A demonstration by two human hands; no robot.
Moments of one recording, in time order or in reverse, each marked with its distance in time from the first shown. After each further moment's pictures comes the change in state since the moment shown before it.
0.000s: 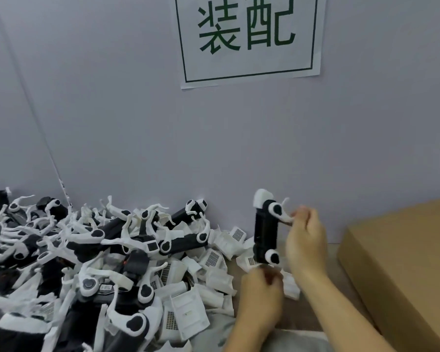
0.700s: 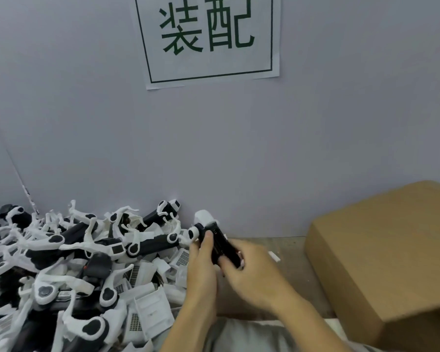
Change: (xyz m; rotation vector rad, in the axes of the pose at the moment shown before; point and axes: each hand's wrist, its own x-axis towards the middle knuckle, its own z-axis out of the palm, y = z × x) left_hand -0.024 0.011 -0.009 -0.871 0.213 -0.056; right_hand -0.030 0.022 -0.029 -0.287 -0.692 -0.169
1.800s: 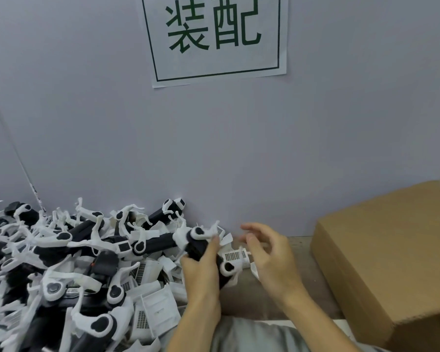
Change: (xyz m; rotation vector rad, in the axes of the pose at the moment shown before) left_hand 0.004 0.001 -0.007 0.042 0.243 -0.063; right_hand 0.003 0.006 -0.007 0.385 0.248 -0.012
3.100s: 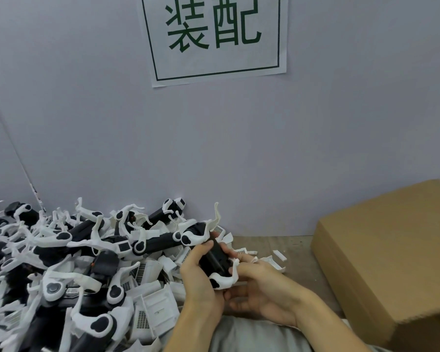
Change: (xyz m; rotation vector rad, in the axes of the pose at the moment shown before) left_hand -0.015 0.013 -0.005 -0.469 -0.407 -0.183; right_hand -0.013 -0.007 0.003 0.577 -0.547 0.731
